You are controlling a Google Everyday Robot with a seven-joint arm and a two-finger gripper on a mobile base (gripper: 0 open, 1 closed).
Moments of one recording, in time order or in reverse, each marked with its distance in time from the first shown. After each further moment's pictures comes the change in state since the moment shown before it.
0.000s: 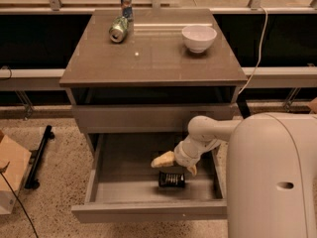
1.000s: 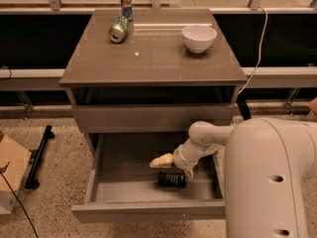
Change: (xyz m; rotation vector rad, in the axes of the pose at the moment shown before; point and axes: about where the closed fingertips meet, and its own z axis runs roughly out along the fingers) arm -0.007 -0.005 0.034 -0.071 0.010 0.080
